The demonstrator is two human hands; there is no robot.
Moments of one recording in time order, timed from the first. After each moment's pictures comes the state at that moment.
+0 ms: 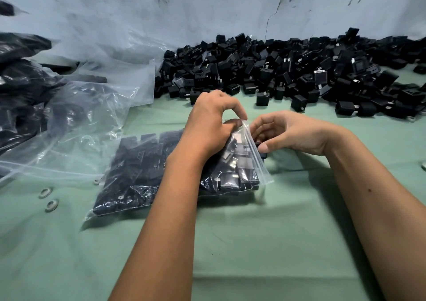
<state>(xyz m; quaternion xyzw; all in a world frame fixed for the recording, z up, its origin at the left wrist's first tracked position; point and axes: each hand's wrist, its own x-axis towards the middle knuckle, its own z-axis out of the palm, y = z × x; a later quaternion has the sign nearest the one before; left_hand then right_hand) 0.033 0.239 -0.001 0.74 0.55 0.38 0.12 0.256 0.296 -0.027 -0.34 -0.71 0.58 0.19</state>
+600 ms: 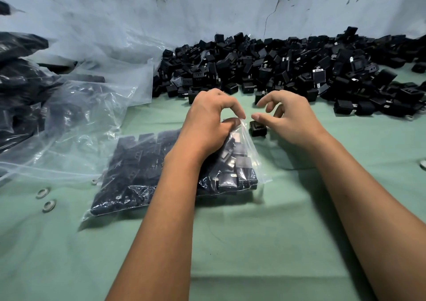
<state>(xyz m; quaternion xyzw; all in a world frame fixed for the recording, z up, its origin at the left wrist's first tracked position) 0.032 0.241 -0.002 0.73 0.55 0.38 0.13 0.243 0.305 -0.033 -0.49 -0.77 0.17 0.37</state>
